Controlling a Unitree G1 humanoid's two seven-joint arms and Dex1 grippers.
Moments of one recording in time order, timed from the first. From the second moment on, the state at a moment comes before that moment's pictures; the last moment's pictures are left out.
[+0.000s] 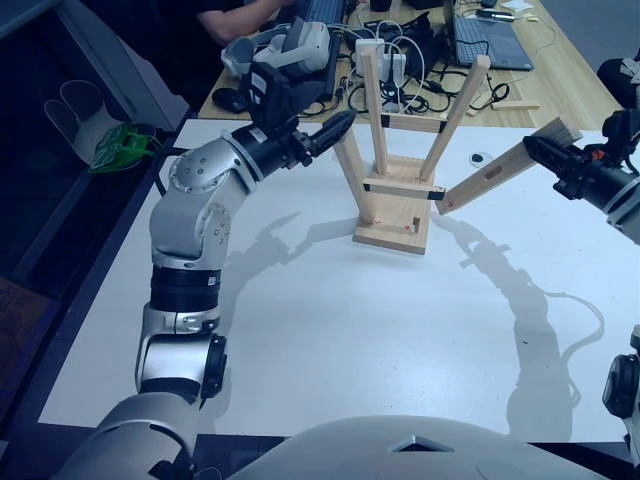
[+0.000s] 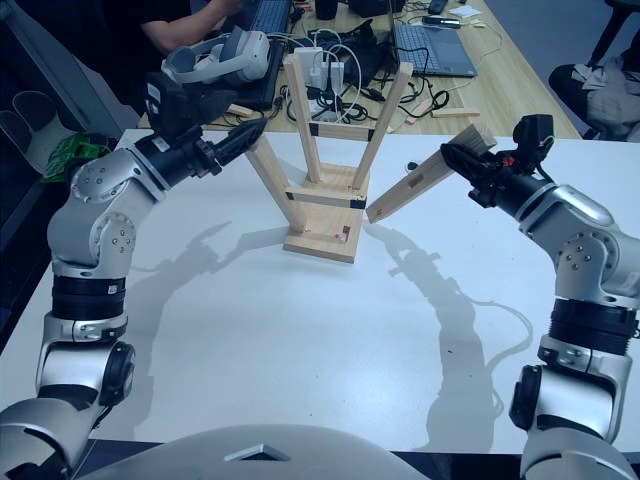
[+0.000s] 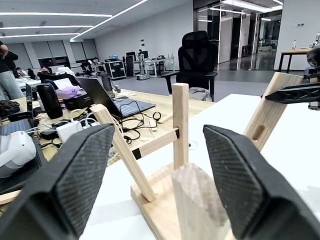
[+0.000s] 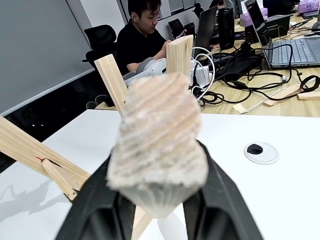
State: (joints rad) left arm -0.60 0.40 0.03 -0.02 -0.41 0.44 -0.63; right arm -0.47 -0.67 -0.32 0.09 0.76 0.81 0.58
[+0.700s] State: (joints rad) left arm -0.63 0.27 -0.10 0.14 -0.07 0.28 -0.30; right arm -0.46 -0.60 -0.37 0.07 0.81 0.94 0.56
